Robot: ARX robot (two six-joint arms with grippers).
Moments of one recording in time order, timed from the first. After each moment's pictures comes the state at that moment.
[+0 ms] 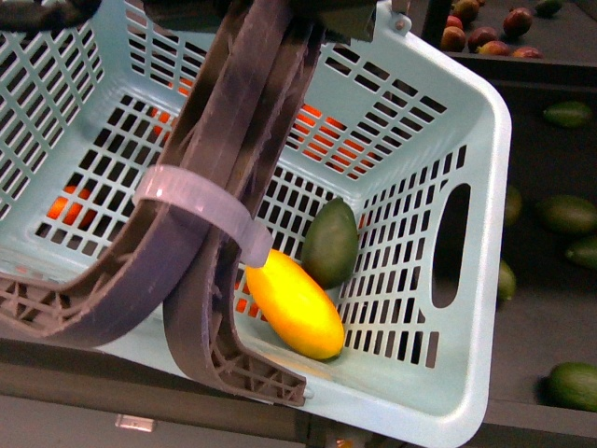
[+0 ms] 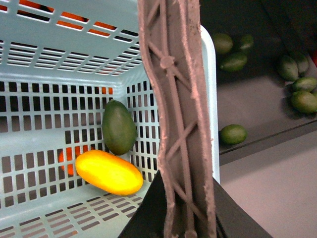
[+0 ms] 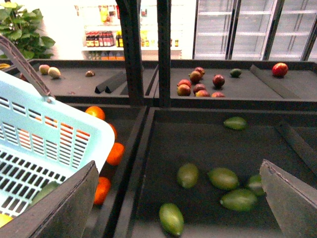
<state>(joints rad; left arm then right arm) -0.68 1.41 1.00 -0.20 -0.06 -0.32 0.00 0.00 0.01 0.00 0.00 0.00</state>
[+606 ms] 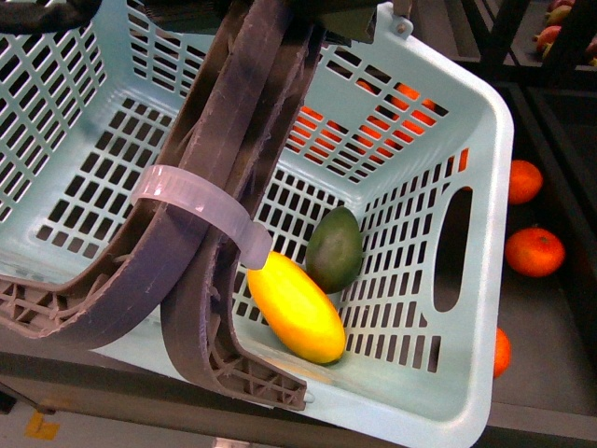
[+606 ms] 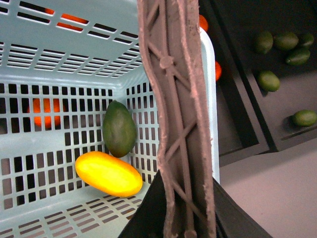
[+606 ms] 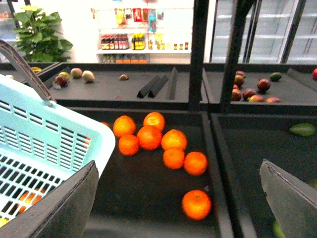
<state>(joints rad) -0.68 1.41 1.00 -0.20 -0.06 -0.32 0.00 0.00 0.01 0.00 0.00 0.00</state>
